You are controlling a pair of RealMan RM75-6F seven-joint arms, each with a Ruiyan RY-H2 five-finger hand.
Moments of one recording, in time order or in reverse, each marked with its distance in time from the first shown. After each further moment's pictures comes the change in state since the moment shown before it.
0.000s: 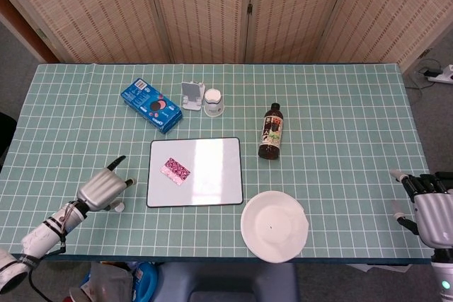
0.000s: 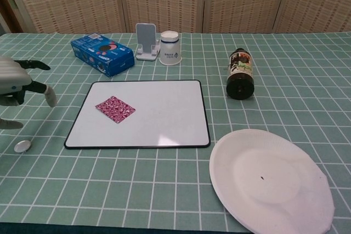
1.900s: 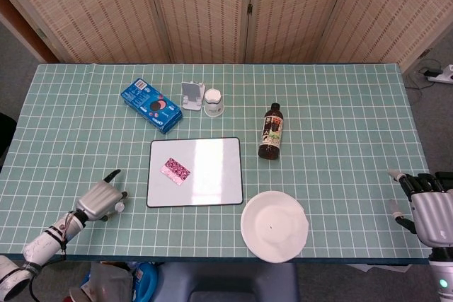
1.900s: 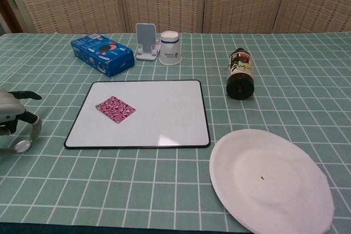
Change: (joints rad) left arm 0.067 -0.096 0.007 0.126 0.009 -0.053 -0.090; right arm 0.008 0.005 -0.004 -0.017 0.007 -0.008 -0.022
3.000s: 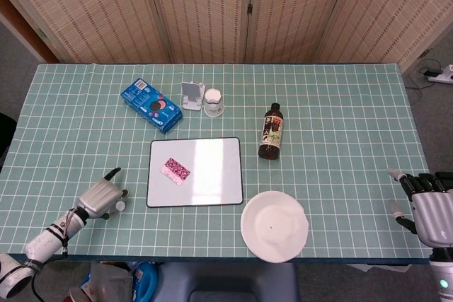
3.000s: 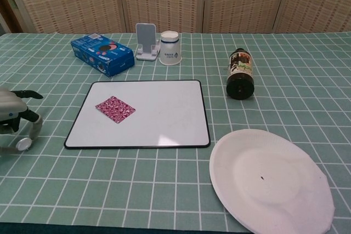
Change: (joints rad) left arm -0.006 -0.006 -0.015 0.015 -0.006 -0.007 -0.051; right arm -0.001 0.004 0.001 -0.008 0.002 0.002 -0.007
